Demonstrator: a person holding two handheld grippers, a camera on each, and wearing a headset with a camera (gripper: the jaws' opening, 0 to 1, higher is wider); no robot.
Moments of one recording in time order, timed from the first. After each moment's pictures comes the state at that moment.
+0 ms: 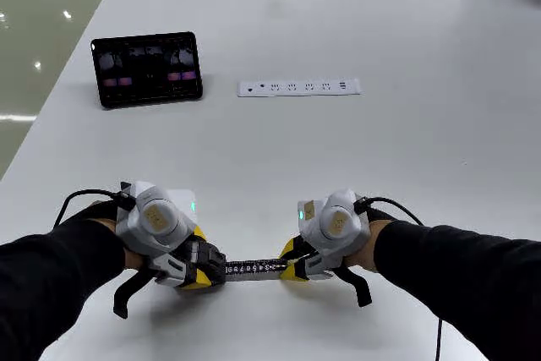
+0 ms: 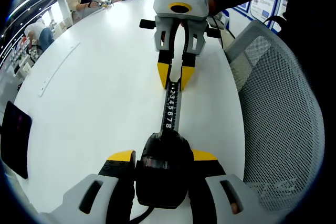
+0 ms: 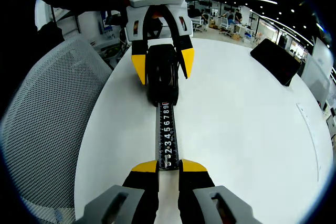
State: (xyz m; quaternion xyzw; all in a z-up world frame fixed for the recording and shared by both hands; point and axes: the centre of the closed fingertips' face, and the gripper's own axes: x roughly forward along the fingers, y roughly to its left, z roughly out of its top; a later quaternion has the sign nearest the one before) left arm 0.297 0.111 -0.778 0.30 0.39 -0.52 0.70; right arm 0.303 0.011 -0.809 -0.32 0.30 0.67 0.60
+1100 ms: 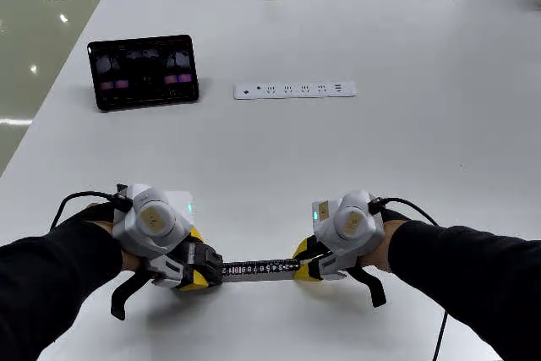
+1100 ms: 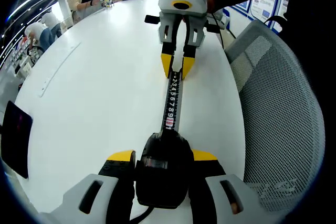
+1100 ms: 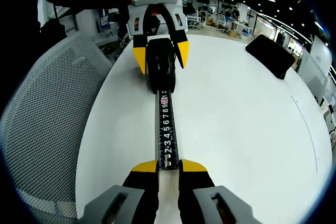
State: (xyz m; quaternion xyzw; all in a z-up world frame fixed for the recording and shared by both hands) left arm 0.297 0.111 -0.778 0.30 0.39 -0.52 0.70; right arm 0.307 -0.017 -0.807 -0.32 0.31 0.66 0.60
